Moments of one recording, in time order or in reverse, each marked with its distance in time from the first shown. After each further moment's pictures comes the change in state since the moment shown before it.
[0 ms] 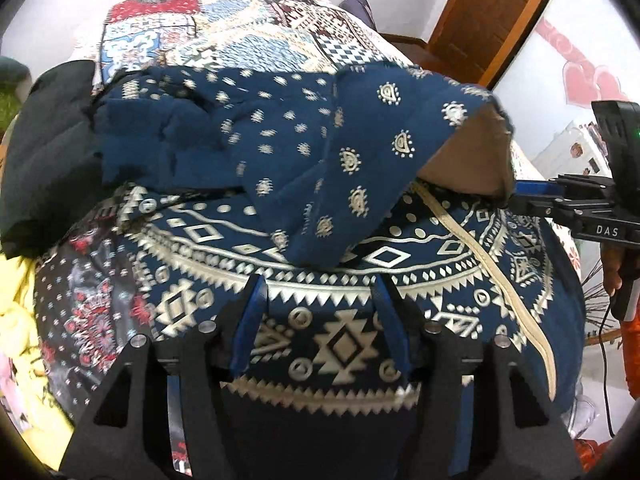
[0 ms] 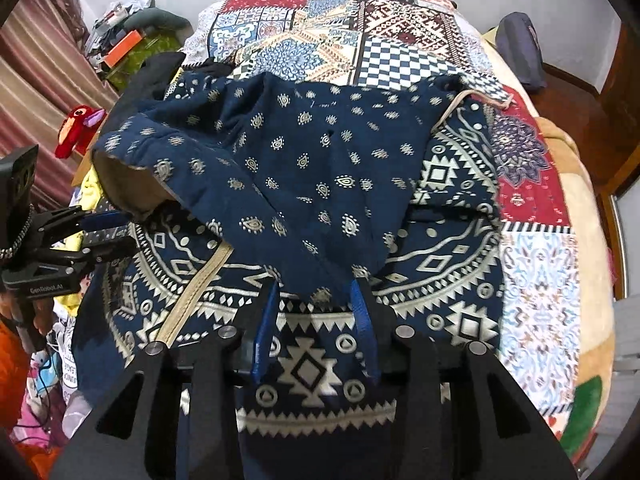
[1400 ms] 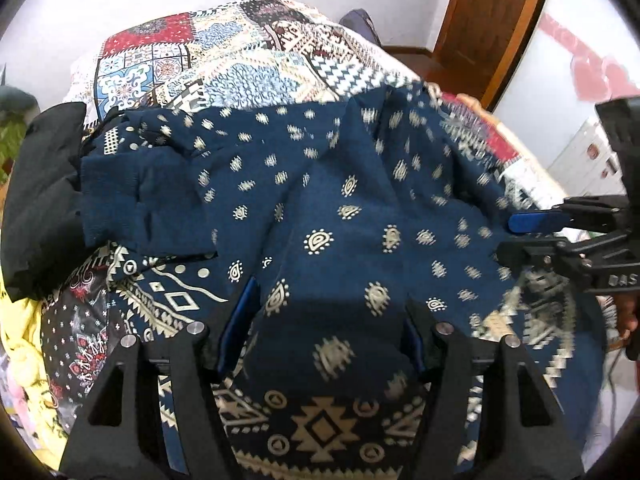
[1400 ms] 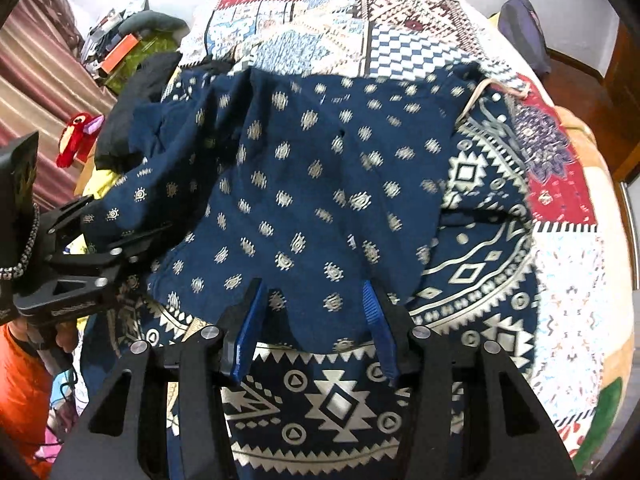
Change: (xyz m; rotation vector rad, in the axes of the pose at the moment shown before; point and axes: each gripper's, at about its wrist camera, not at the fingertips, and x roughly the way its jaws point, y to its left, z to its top) left arm 0.026 -0.020 0.037 0.044 -0.068 0.060; right arm 0.015 0.010 0.008 0.045 0.015 0.026
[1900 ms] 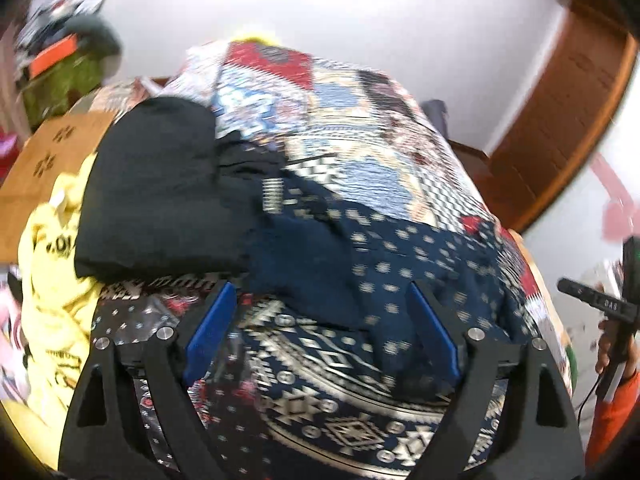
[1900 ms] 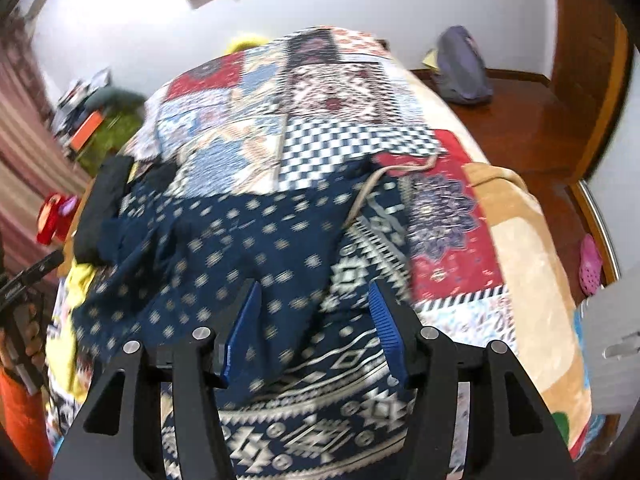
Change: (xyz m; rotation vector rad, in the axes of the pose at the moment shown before) left arm -0.065 0.136 0.015 -0.377 -0.203 0.062; right arm -0.054 -0.072 0.035 0.159 -0.209 -0.104
